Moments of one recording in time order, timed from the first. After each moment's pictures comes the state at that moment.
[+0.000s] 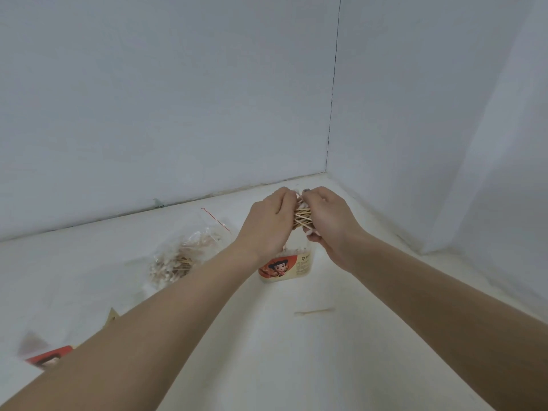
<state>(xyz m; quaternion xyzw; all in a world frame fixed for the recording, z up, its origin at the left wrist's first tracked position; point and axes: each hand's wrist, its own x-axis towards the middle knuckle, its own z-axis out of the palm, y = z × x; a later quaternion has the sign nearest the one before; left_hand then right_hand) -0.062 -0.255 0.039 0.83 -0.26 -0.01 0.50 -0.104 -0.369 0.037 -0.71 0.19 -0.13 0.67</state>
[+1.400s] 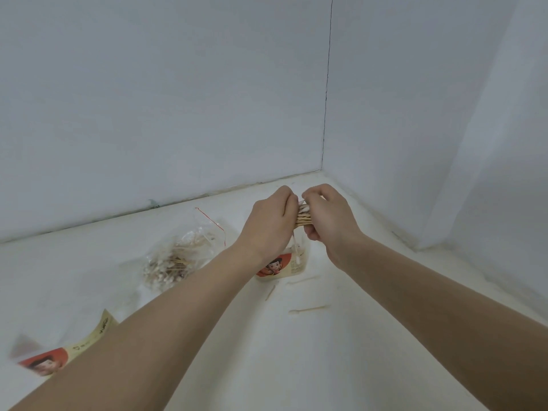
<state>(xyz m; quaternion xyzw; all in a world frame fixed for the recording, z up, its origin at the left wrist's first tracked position) -0.064 -0.267 0.033 0.85 -0.29 0.02 0.44 -0.103 -0.377 0.030 -0.70 0.23 -0.16 0.65</state>
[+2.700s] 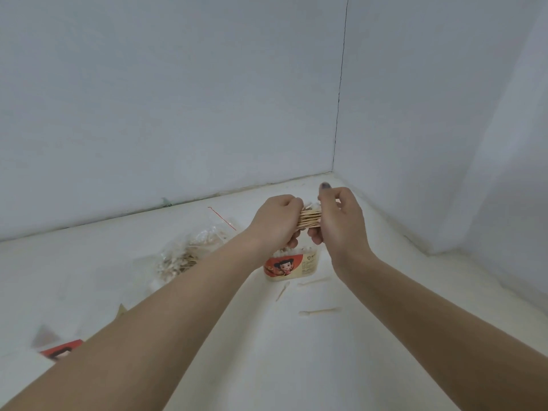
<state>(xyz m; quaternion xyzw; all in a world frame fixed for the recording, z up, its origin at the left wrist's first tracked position) -0.059 -0.258 0.045 0.80 -0.17 -0.16 0.55 -0.111 -0.360 0.026 -0.65 0.20 -0.25 0.68</state>
